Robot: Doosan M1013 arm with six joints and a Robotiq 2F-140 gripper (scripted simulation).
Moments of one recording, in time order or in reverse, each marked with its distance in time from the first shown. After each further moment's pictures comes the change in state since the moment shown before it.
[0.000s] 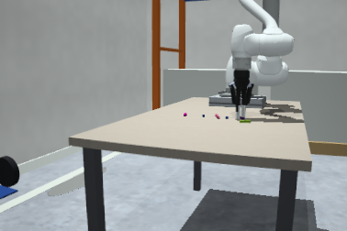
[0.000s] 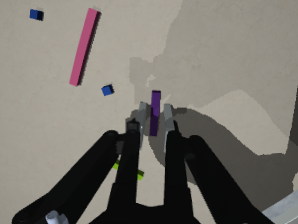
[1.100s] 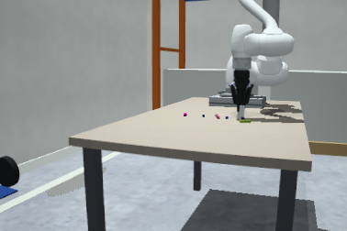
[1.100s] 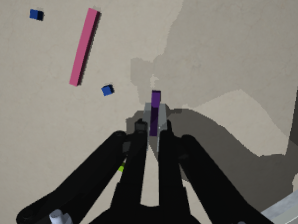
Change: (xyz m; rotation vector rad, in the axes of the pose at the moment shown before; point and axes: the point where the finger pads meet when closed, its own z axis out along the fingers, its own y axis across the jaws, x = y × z) arm 0.000 0.000 0.000 0.000 0.000 0.000
